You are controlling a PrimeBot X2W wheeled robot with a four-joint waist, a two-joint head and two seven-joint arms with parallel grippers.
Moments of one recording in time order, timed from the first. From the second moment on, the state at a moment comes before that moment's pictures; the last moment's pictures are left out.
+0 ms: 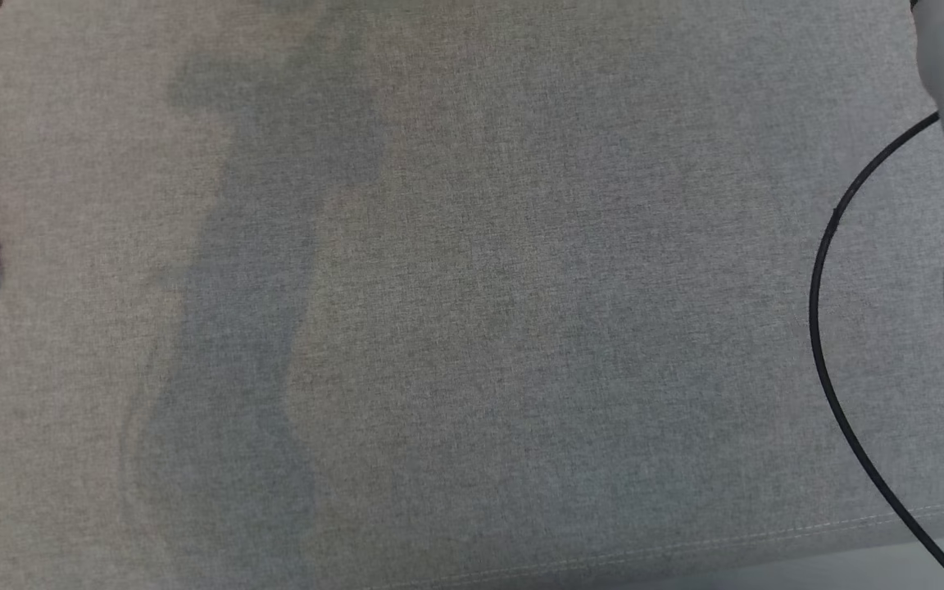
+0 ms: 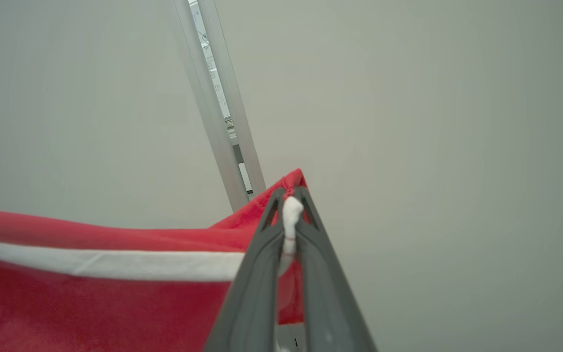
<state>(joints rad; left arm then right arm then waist) -1.57 0.32 -0.55 0.74 -0.81 -0.13 -0.16 -1.63 -0.08 0.12 1.02 0.44 0.13 -0.18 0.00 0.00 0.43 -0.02</state>
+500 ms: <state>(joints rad) -1.41 0.34 -0.67 0.75 -0.98 -0.13 -0.25 -1.50 -0.06 0.23 1.07 0.49 0.13 -0.25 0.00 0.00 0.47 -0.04</state>
